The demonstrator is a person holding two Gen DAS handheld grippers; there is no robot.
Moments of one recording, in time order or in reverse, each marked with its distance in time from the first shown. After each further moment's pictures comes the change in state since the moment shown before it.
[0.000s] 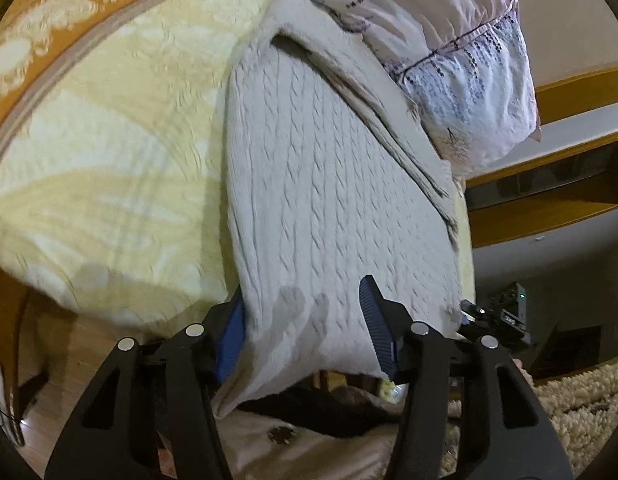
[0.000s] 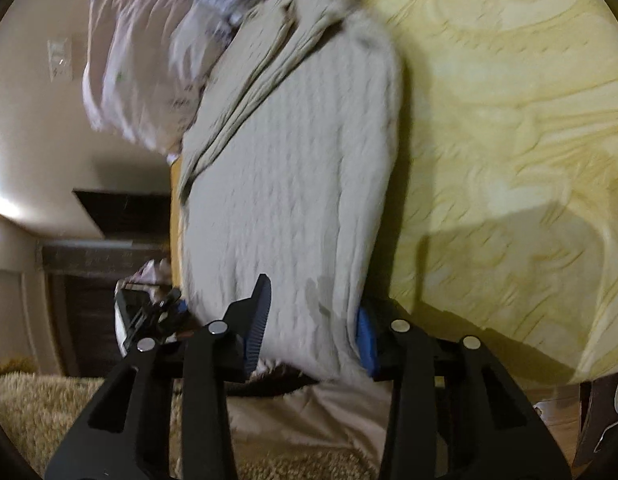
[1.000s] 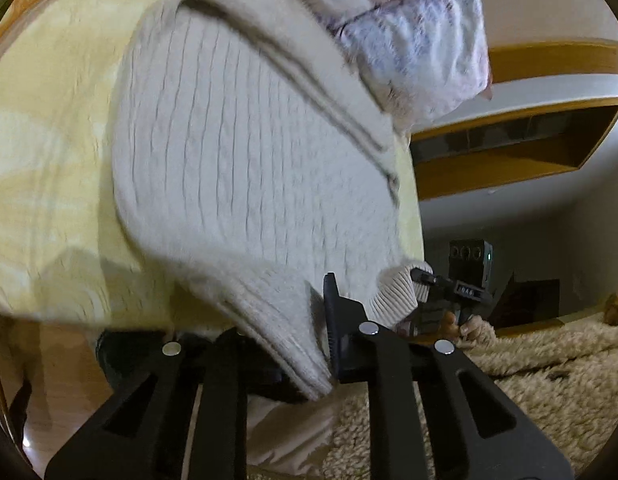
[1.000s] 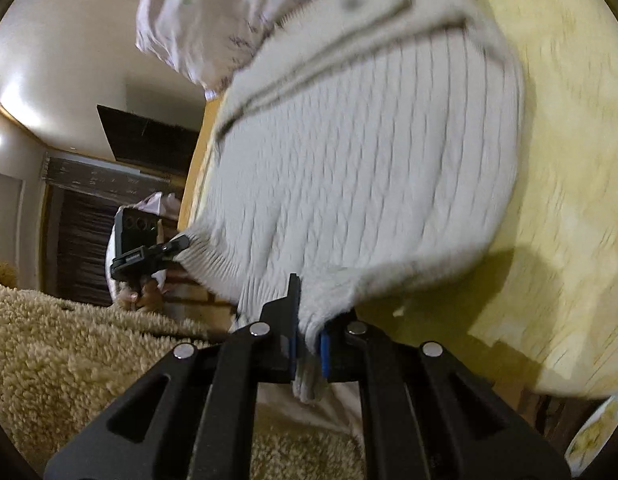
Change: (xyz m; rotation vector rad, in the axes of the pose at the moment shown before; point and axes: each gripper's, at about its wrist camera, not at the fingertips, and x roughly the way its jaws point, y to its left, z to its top) left arm 0.007 -0.025 0.011 0.078 0.132 -0.194; right arm -0.004 0.055 -0.010 -0.277 0.033 -0.033
